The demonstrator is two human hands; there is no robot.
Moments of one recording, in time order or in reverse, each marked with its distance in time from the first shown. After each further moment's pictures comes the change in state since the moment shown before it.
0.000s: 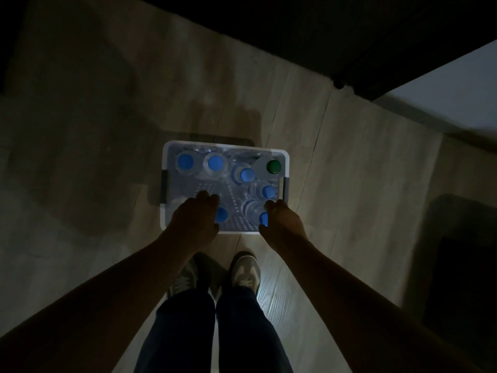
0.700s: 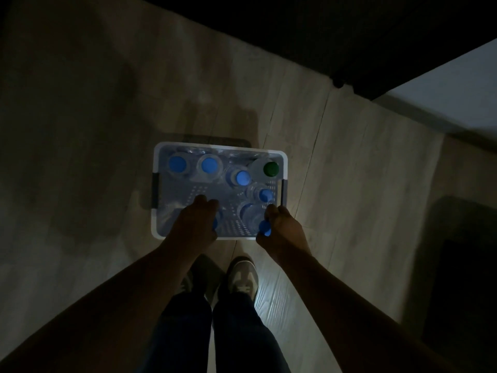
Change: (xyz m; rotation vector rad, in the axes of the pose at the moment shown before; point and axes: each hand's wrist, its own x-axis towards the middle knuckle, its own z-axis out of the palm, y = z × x) left_hand 0.017 0.004 0.019 -0.115 -0.016 -0.036; right_hand 0.002 0.018 0.018 0.113 0.052 -0.025
